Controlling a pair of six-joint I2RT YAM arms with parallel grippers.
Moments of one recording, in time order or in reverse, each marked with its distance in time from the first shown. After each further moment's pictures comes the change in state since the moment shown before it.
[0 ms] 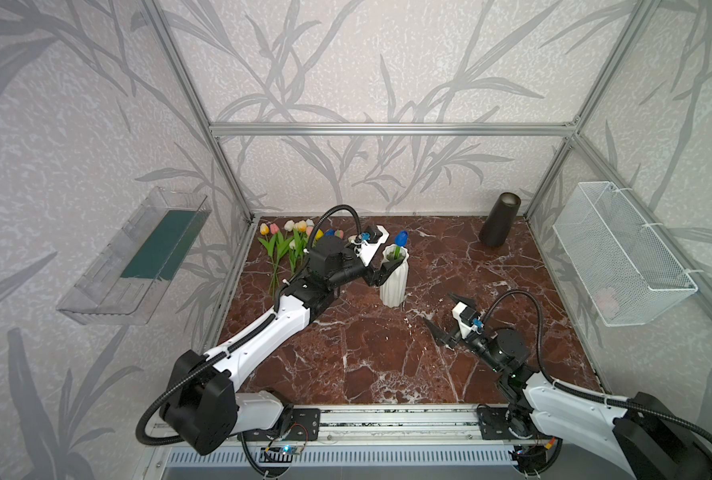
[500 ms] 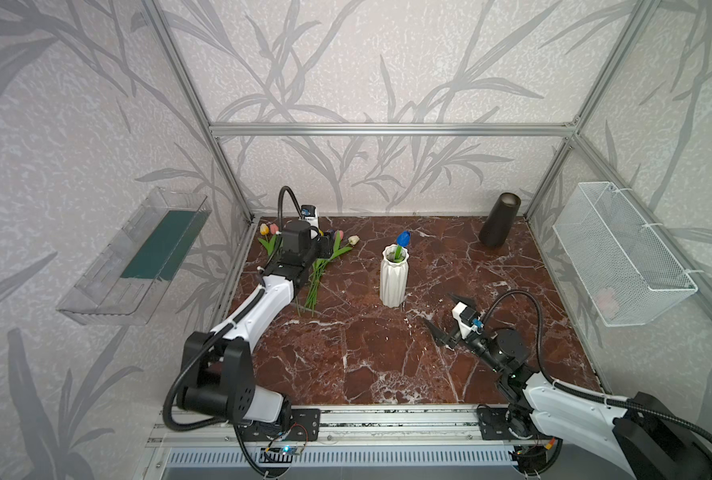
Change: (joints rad) left arm 0.342 0.235 0.132 -0.270 -0.490 -0.298; right arm 0.000 0.009 0.001 0.002 0.002 0.001
